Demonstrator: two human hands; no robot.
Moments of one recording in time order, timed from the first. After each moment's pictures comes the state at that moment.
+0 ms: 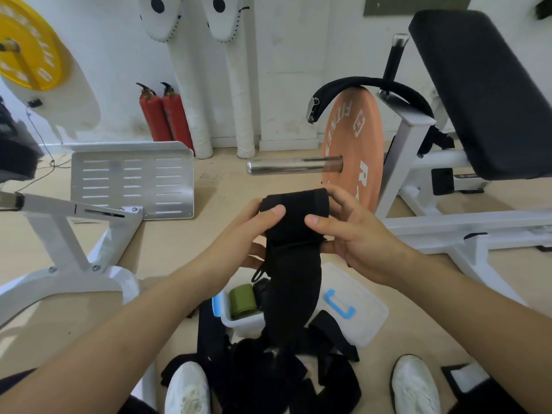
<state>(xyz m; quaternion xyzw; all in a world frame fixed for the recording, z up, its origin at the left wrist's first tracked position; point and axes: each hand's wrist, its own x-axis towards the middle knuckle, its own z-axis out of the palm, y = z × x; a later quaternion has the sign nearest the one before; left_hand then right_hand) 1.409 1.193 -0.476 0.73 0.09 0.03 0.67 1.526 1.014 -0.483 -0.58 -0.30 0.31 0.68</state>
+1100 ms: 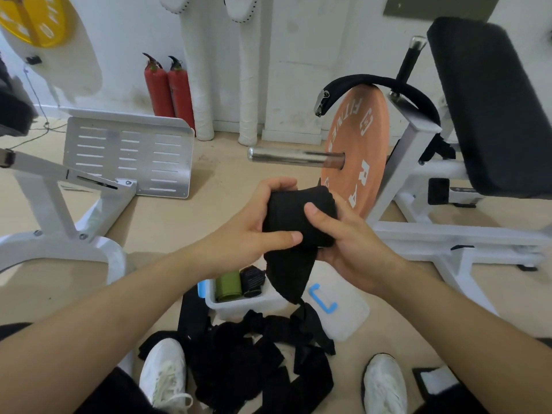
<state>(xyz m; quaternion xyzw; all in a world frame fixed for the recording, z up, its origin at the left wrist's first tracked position) 1.411 1.183 -0.487 0.75 -0.03 0.06 0.66 1.510 1.016 -0.488 -0.58 -0.23 0.35 0.69</state>
